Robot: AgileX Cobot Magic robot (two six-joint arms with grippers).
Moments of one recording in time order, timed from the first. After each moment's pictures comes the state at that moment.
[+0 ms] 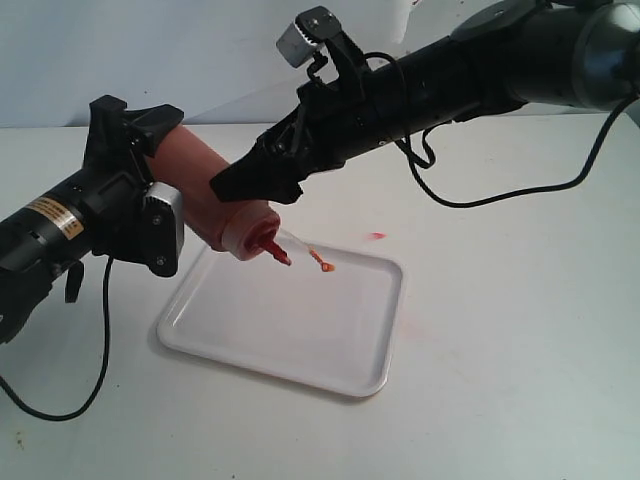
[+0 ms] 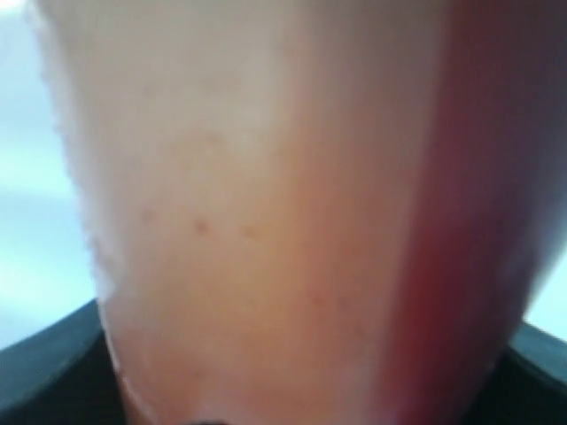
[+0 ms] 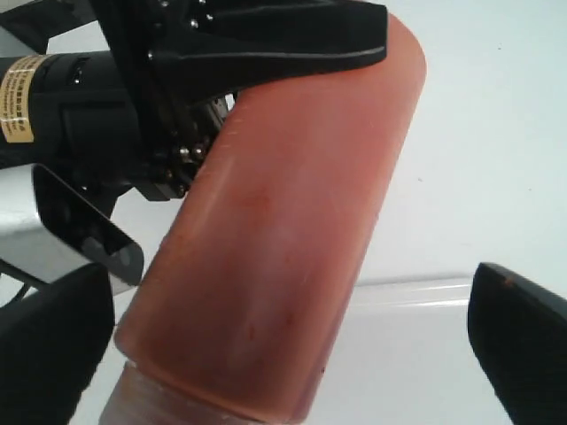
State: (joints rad) left arm -0.27 1.76 -0.61 0.18 -0.97 1.60; right arm 0.42 1.98 -1.51 1.21 0.93 -1.40
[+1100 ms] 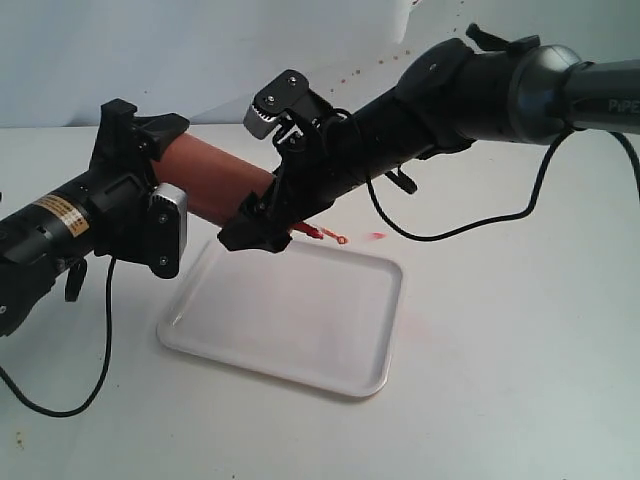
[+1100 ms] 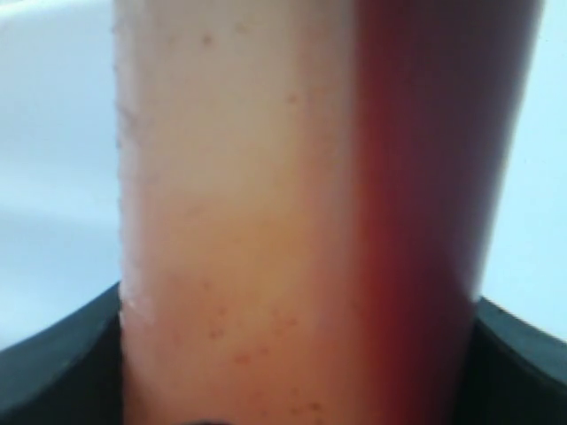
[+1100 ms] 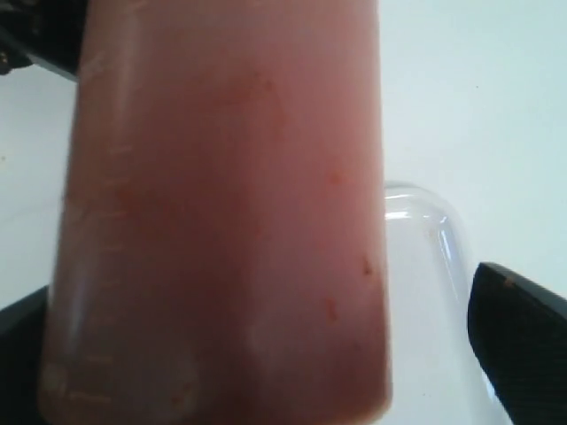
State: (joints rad) left arm -0.27 1.76 -0.63 0.19 -0.87 1.60; right arm 0.50 2.05 -1.51 0.98 0.71 -1.29
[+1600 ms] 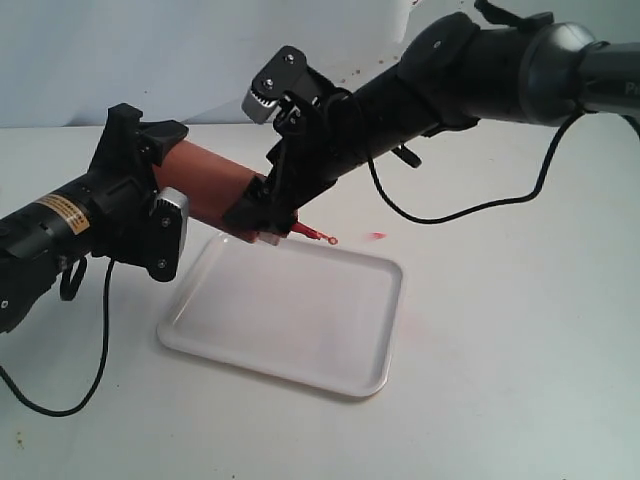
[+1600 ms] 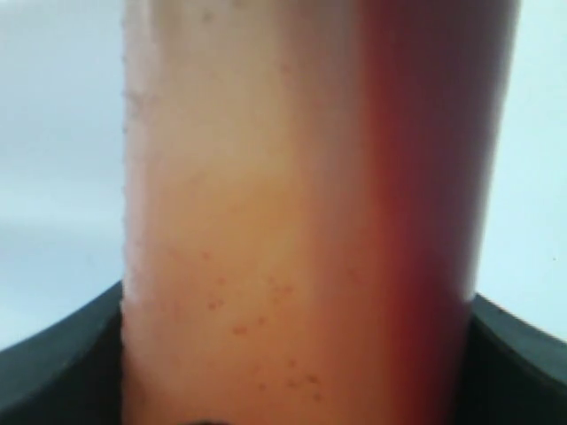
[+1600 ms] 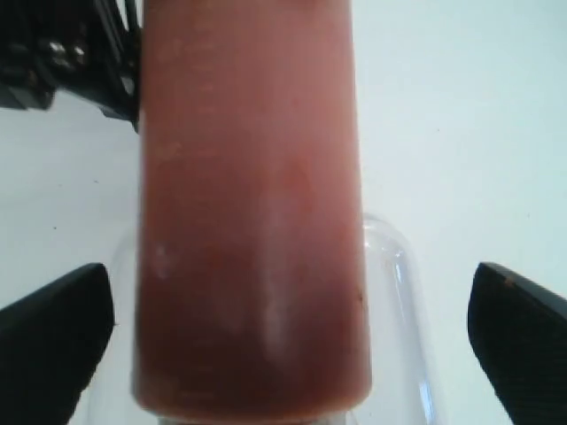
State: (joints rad) left arm -0.27 1.76 -0.65 0.16 -0.80 1.66; right arm 0.50 2.03 -1.56 0.90 0.72 -1.31
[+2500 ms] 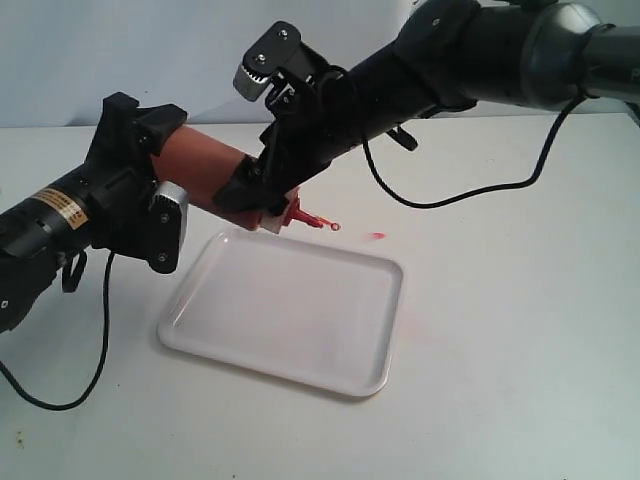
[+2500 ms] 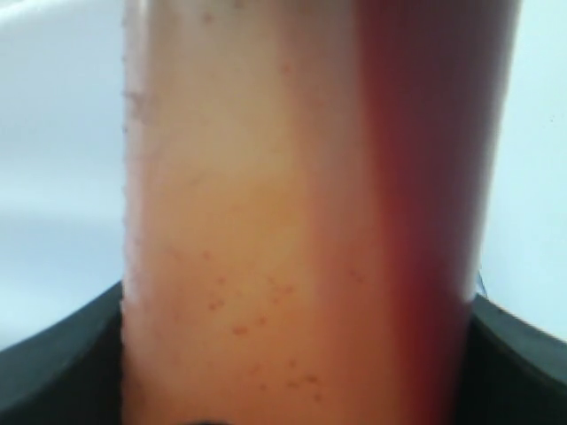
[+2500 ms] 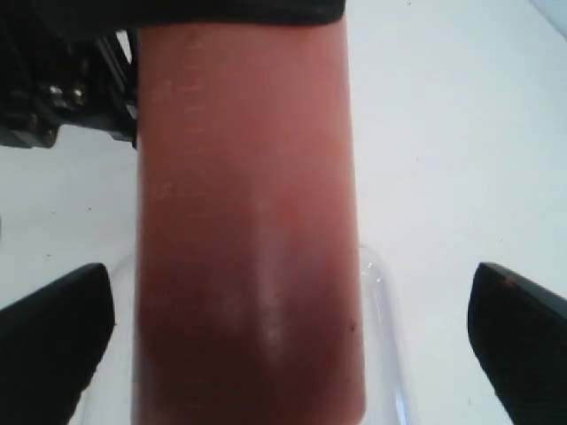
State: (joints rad) left arm -0.27 1.76 -0.65 0.16 -0.89 1.71; right arm 0.51 2.02 -1.60 0.88 0.72 -1.26
